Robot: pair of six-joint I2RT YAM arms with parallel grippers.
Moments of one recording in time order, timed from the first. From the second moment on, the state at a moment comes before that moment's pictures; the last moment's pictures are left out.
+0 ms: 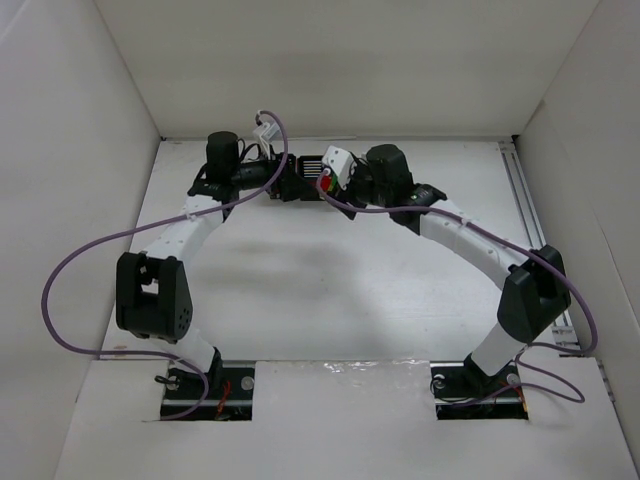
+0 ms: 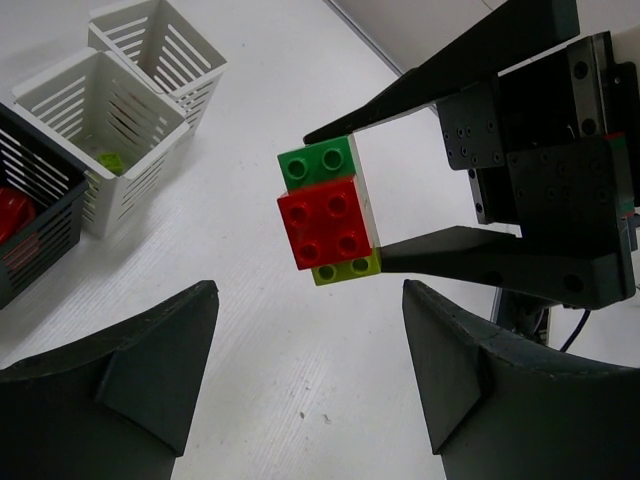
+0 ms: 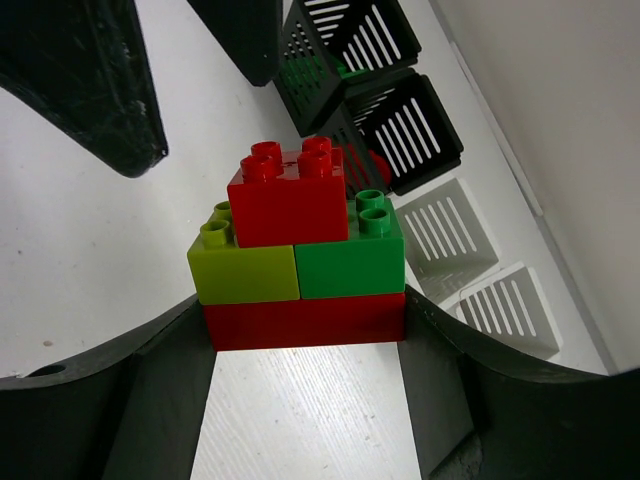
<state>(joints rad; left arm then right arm) -0.20 1.60 1.23 0.02 0.98 -0.26 0.63 1.64 1.39 -0.20 -0.22 -0.52</state>
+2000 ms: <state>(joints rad) -0.18 1.69 1.36 0.05 0.90 -0.26 0.49 1.51 1.10 -0.08 -0.09 -0.57</state>
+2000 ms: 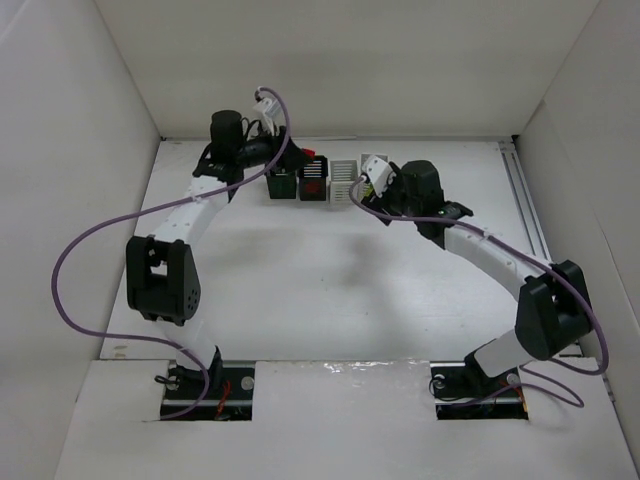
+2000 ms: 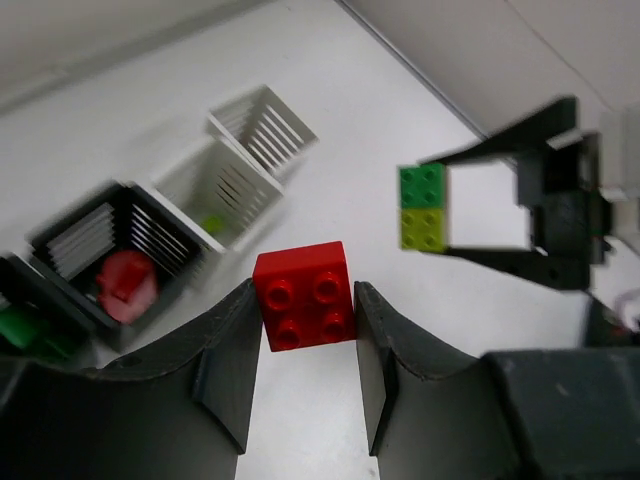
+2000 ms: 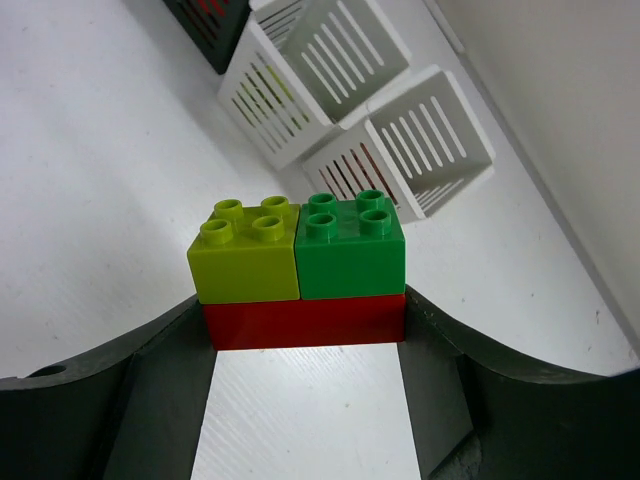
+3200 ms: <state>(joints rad) -0.35 2.07 1.78 -0.19 0.31 -0.07 0.29 1.48 1.29 -0.27 -0.45 -0.42</state>
